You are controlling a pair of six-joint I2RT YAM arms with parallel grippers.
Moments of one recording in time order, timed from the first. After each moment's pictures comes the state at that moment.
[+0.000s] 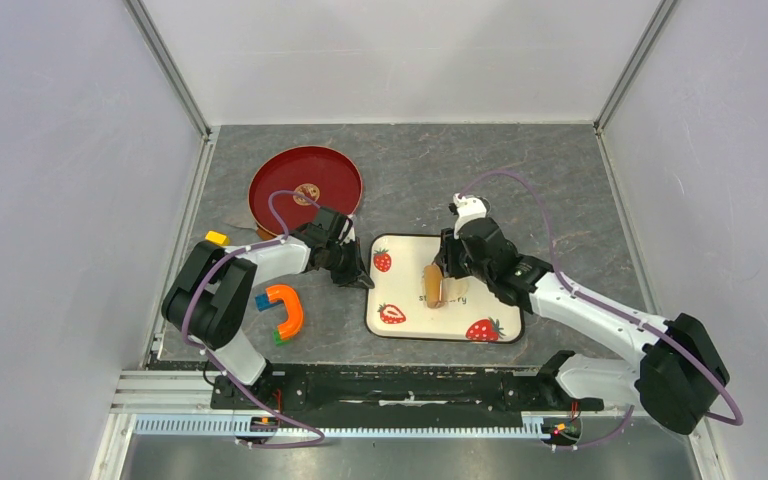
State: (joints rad) left arm -0.49 1.66 0.81 -0.24 0.38 -0.63; right arm 0.72 1.19 0.71 -0.17 0.16 0.37
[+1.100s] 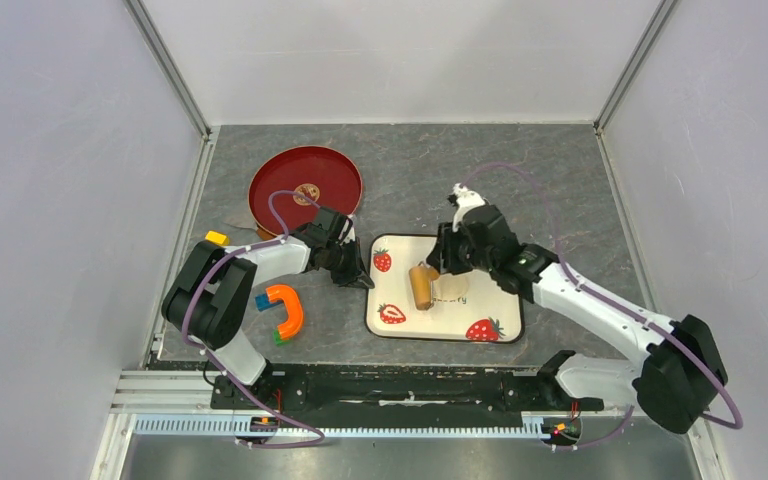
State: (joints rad) left arm -0.49 1.66 0.81 -0.24 0.38 -0.63; right arm 0.71 1.21 0.80 -0.26 0.00 0.45
